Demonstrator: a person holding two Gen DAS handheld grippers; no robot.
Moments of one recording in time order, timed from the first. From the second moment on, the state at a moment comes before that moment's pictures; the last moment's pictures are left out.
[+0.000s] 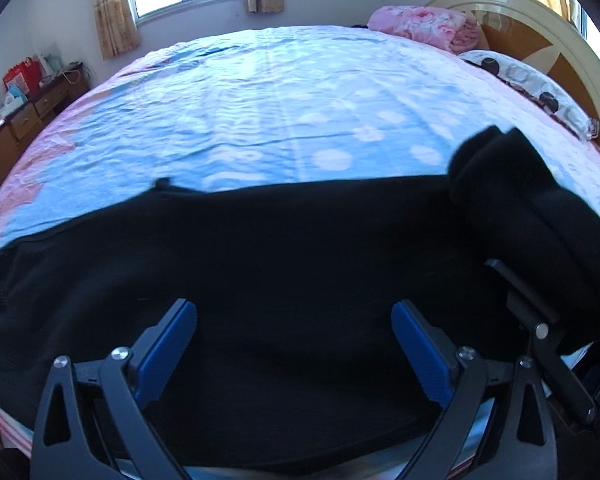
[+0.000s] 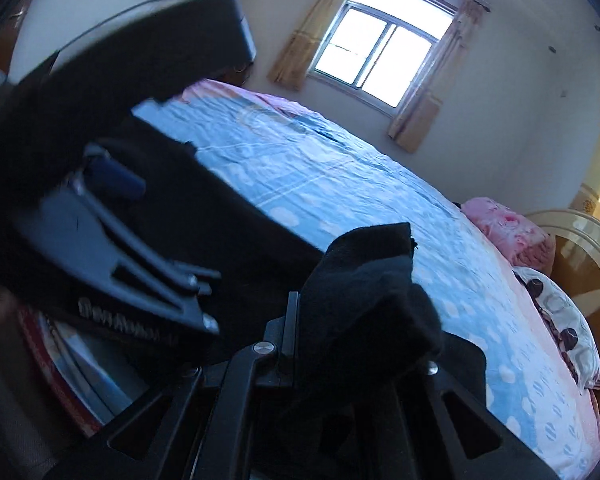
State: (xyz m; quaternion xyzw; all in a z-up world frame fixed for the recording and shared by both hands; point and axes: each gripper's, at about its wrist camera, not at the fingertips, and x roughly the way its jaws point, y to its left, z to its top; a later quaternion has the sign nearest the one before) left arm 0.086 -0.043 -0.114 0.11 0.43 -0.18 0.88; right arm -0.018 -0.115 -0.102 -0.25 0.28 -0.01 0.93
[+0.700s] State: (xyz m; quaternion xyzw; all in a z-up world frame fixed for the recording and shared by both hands) left arm 0.104 0.033 -0.065 0.06 0.39 -0.12 0.91; right arm -0.038 -0.104 -0.083 -0.16 0.25 0.15 0.94
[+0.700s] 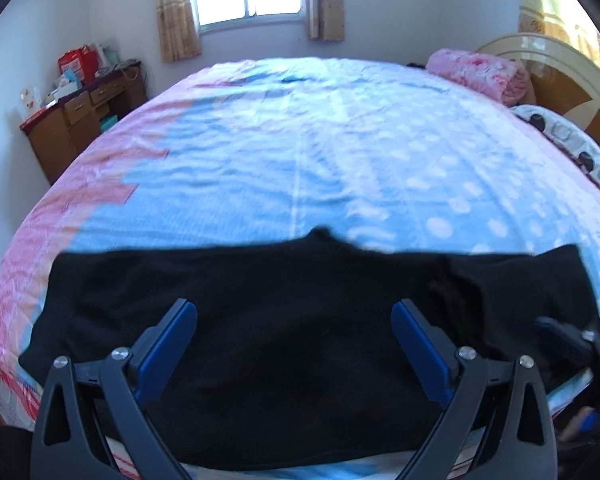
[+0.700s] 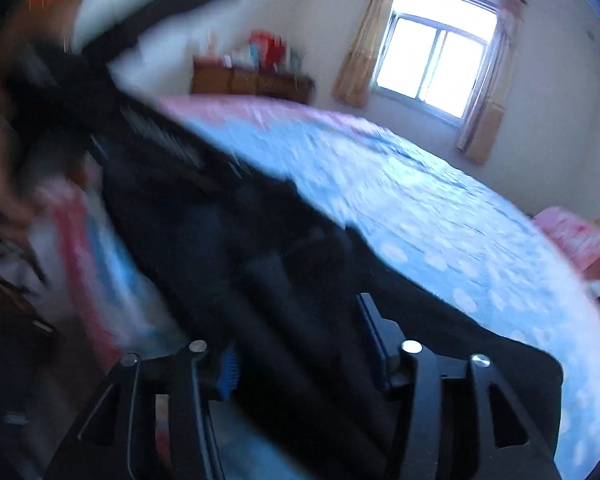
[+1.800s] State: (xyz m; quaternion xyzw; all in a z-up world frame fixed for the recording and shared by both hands) left arm 0.068 -0.062 -0.116 0.11 0.43 -0.21 0.87; right arm -0.007 -0.276 -0.088 0.08 0.37 0.04 0.93
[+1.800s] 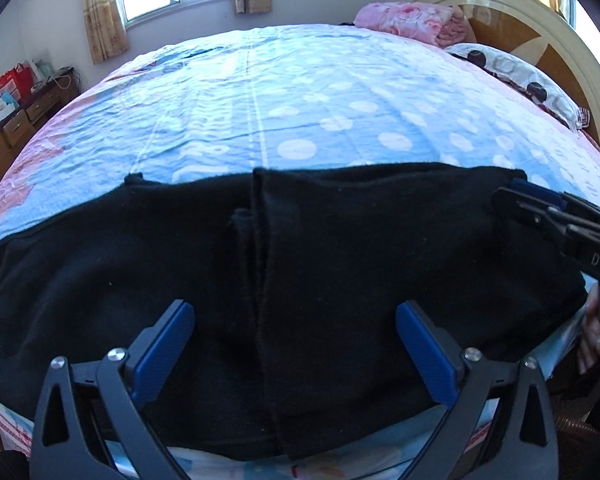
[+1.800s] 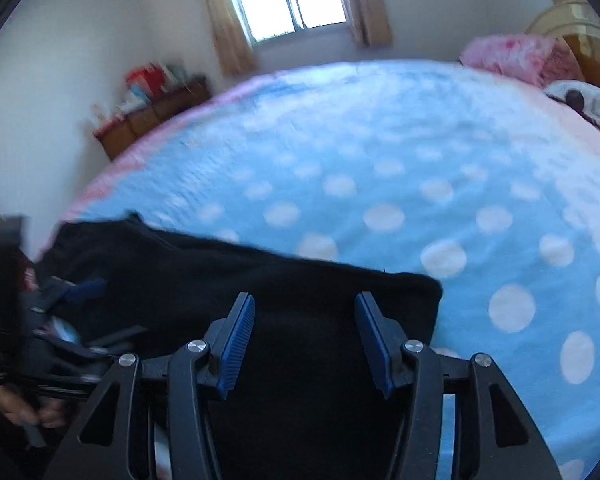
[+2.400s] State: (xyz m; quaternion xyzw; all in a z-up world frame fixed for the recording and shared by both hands) left arm 0.093 0.233 -0.078 -0.14 0.40 0.14 0.90; right arm 0.026 -0.121 -0.053 0.03 0.31 0.20 0.93
